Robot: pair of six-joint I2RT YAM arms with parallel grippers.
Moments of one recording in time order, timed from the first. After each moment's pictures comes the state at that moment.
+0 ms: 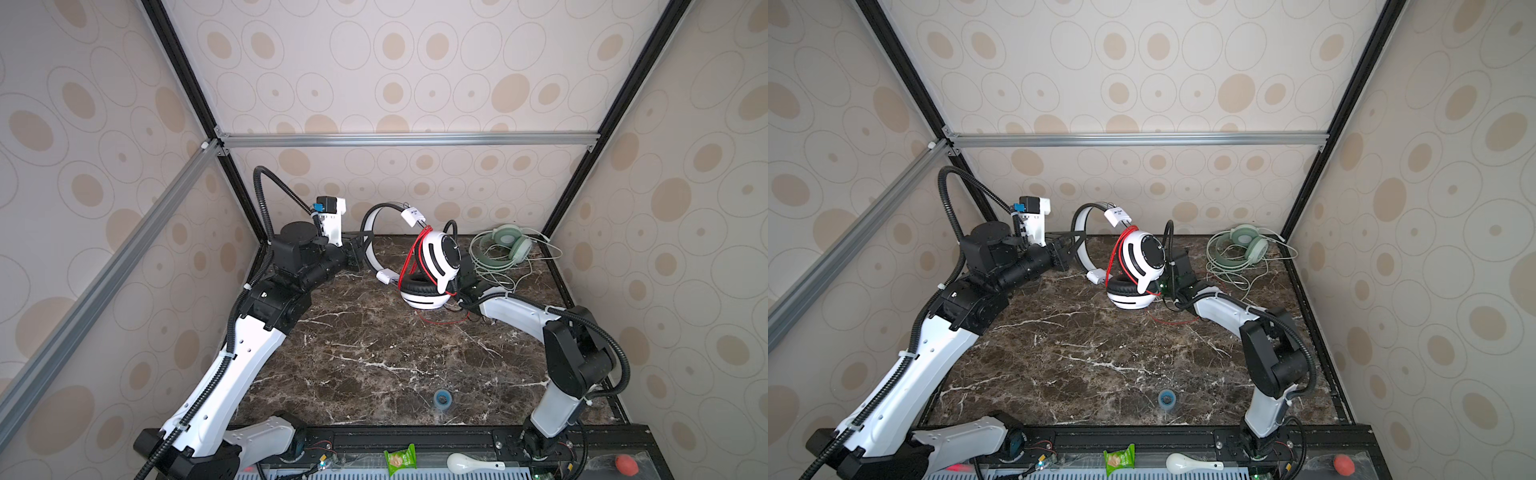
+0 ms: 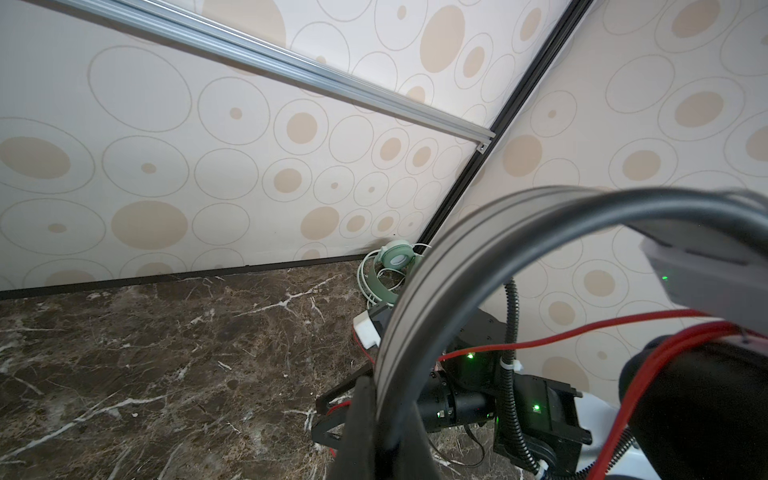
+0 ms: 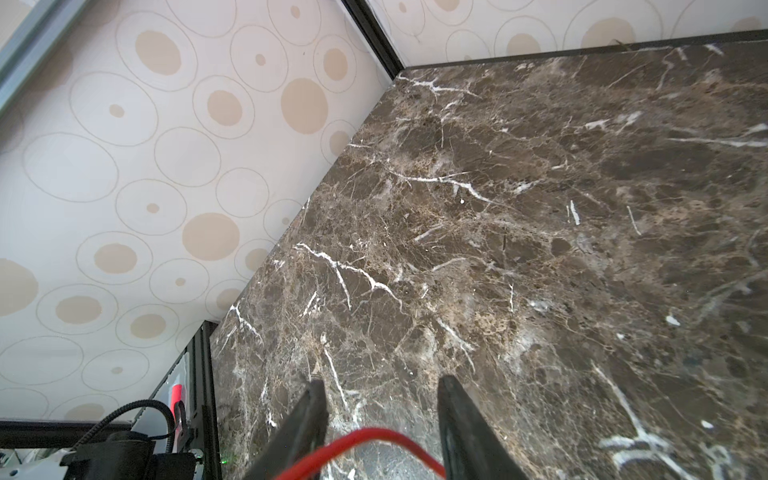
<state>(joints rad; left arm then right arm) -0.44 1.17 1.41 -0.38 0.21 -0.42 0.52 1.77 1.19 0.11 -0.59 0.39</state>
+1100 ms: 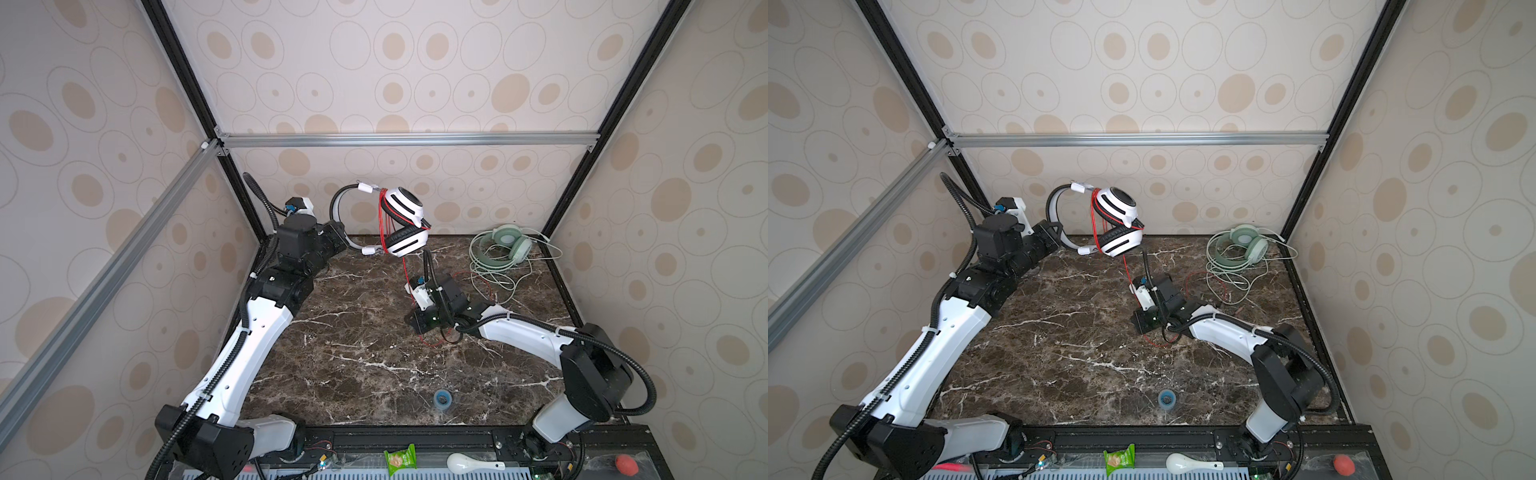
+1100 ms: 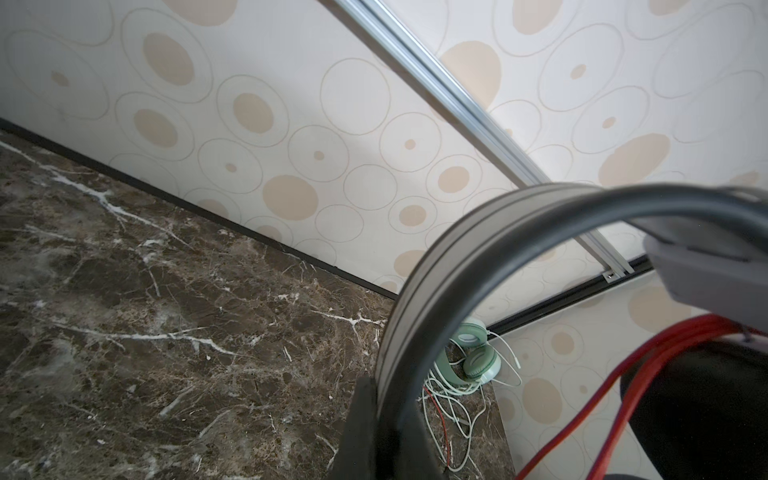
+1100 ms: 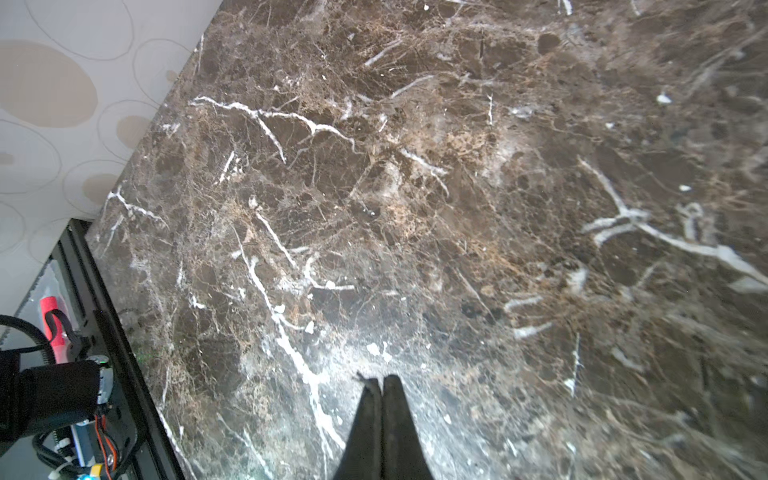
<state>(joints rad) -0.31 1.29 1.39 -0.36 -0.07 -0.76 0.72 1.58 1.04 -0.28 -0.24 0.27</state>
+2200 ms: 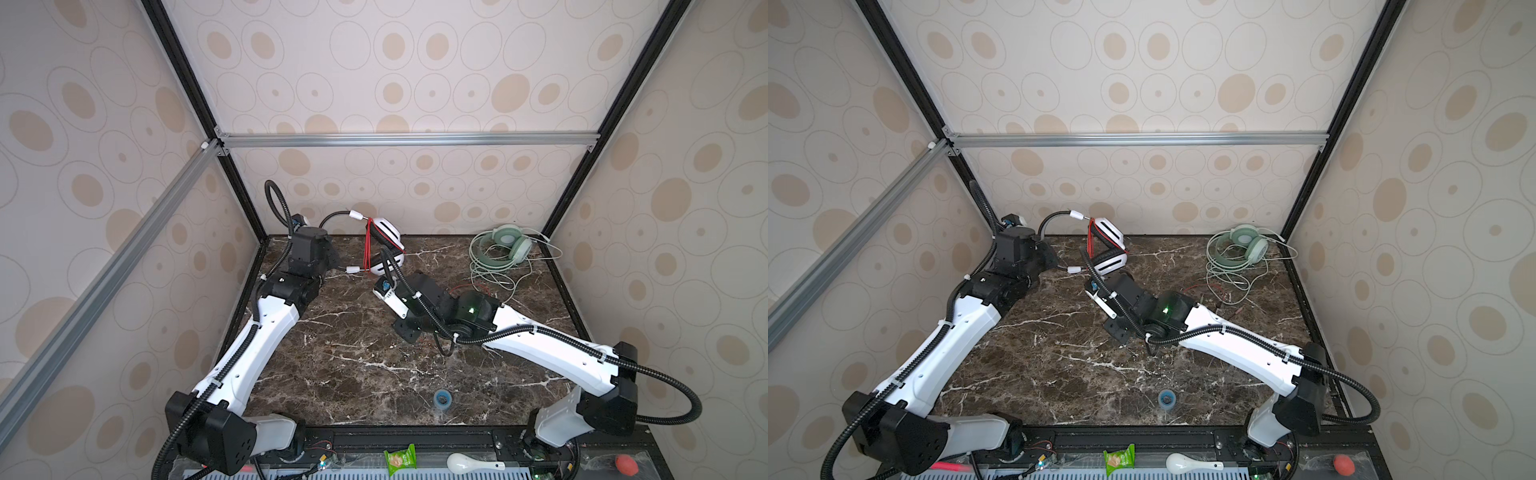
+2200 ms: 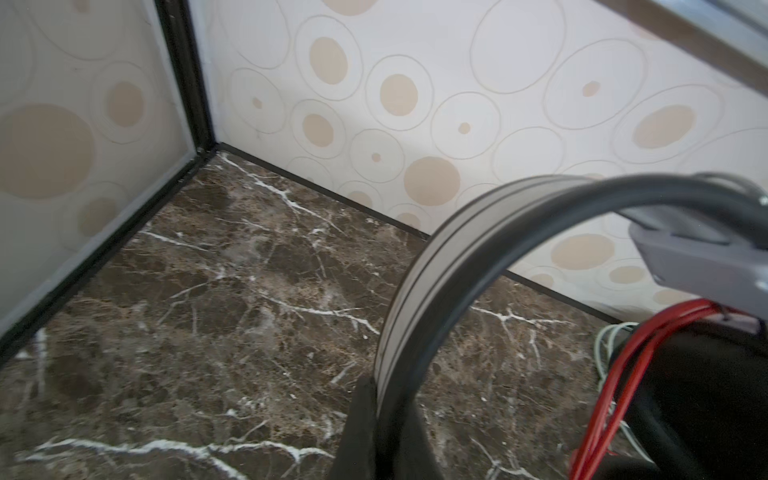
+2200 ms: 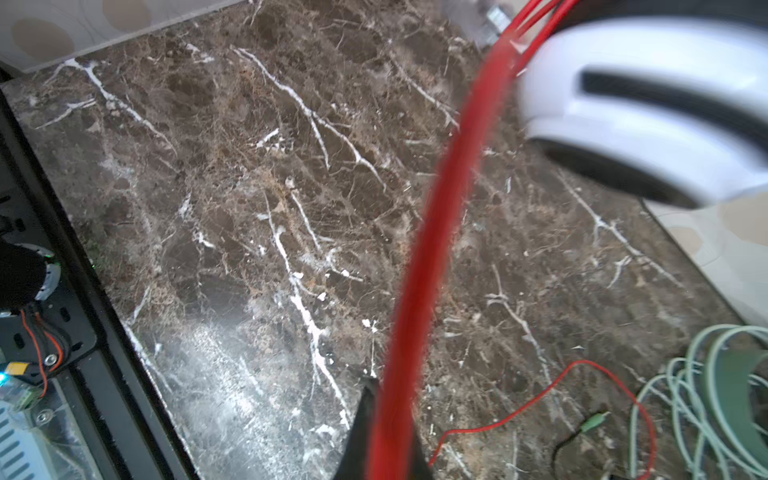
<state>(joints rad) -0.31 1.29 1.28 -0.48 -0.38 -0.52 1.07 1.57 1.61 -0.85 0.24 -0.03</state>
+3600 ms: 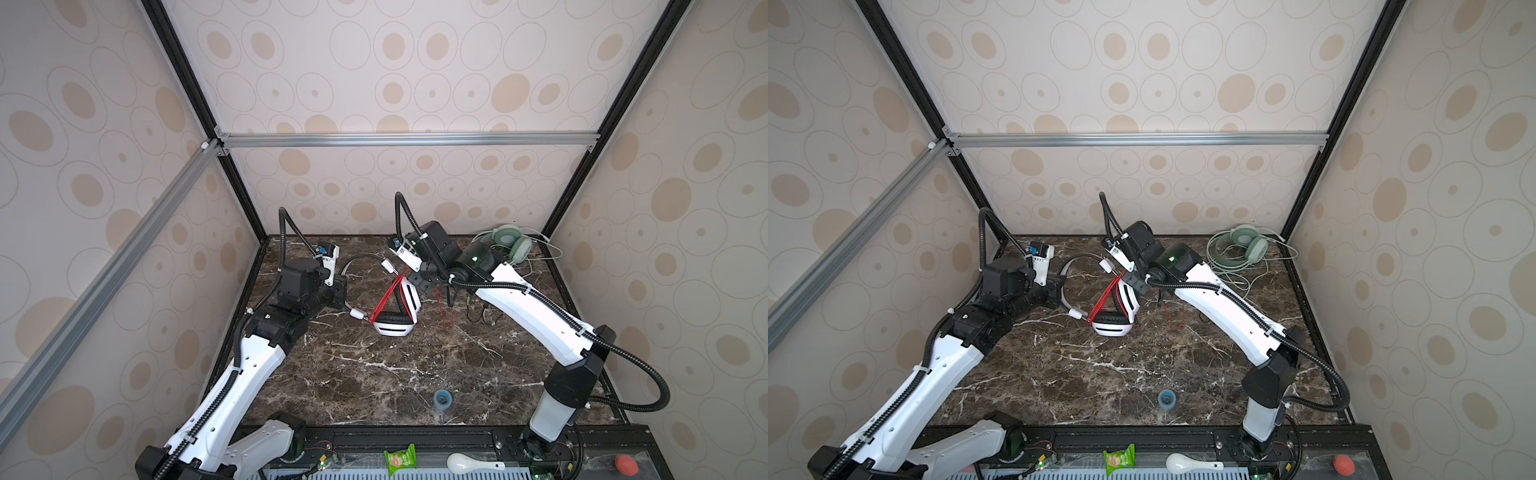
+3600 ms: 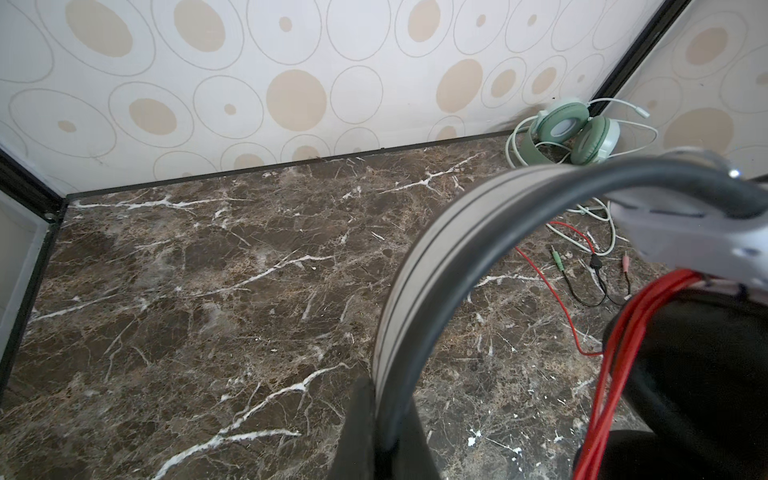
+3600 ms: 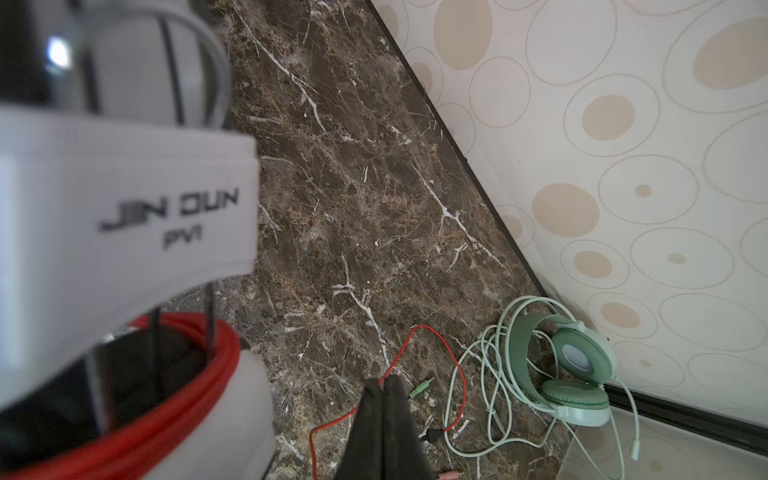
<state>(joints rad) -0.36 1.04 1.06 -0.52 0.04 -0.10 0.81 1.74 1.91 -1.02 0.32 -0.29</state>
